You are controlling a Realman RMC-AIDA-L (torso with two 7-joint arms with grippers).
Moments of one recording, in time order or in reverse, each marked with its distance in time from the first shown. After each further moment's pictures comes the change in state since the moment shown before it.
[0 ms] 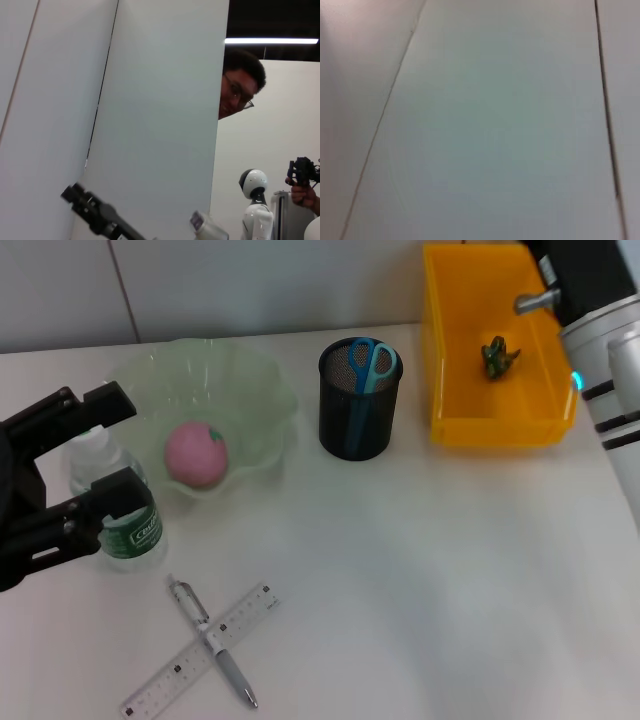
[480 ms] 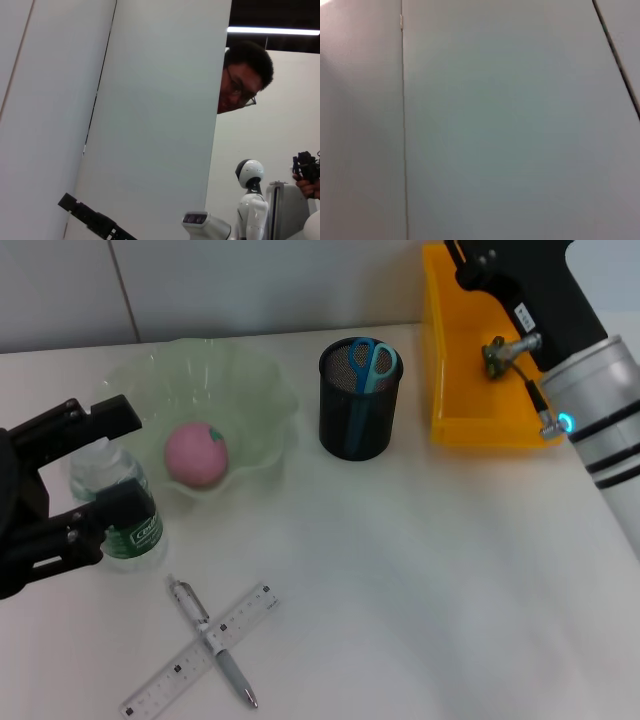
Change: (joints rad) left arm 0.005 0.006 0.003 0.026 0.025 -0.002 -0.037; right arm -0.049 0.003 -0.046 0.005 -0.079 -0.009 0.319
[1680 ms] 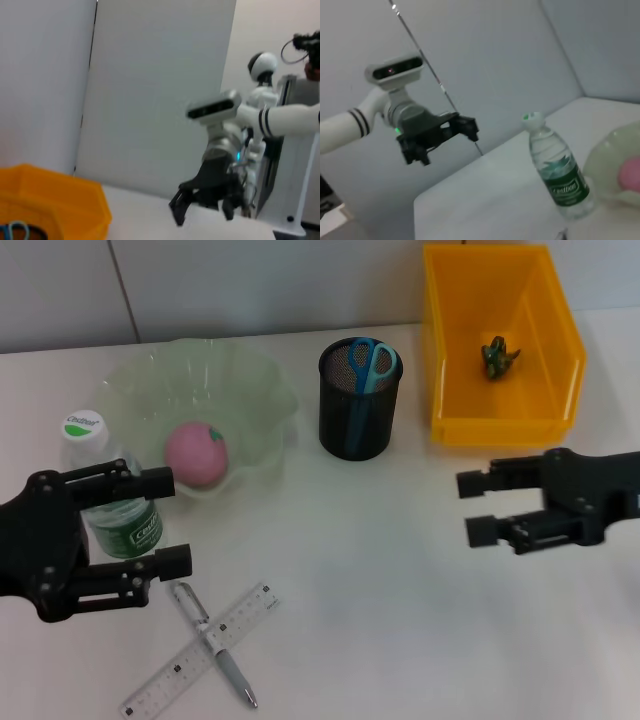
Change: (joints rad) left arm -0.026 -0.001 -0.020 0.204 0.308 -0.074 -0.096; right arm 0.091 -0.206 1.100 -0.081 -2.154 -0.658 1.354
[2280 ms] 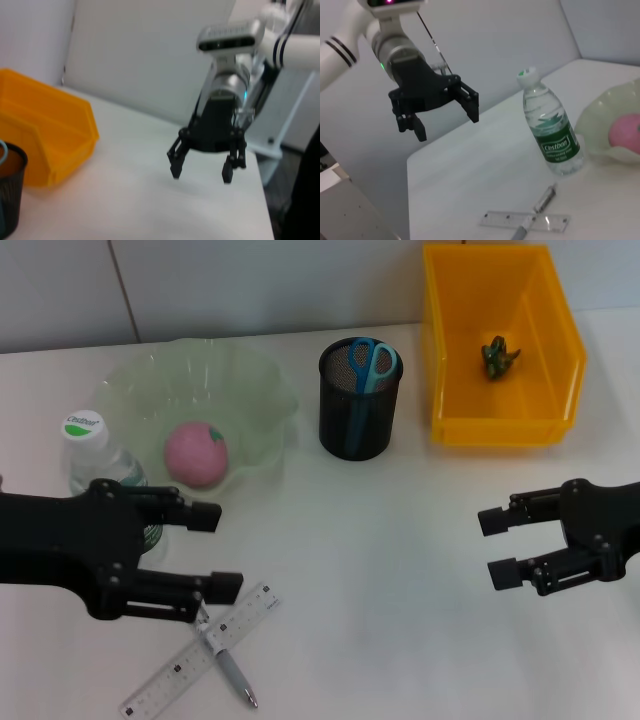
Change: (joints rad) left arm -0.050 -0.006 0.155 0.342 0.177 -0.028 -0.430; right arm -0.005 0.003 0.033 -0.034 -0.137 -0.011 -0.029
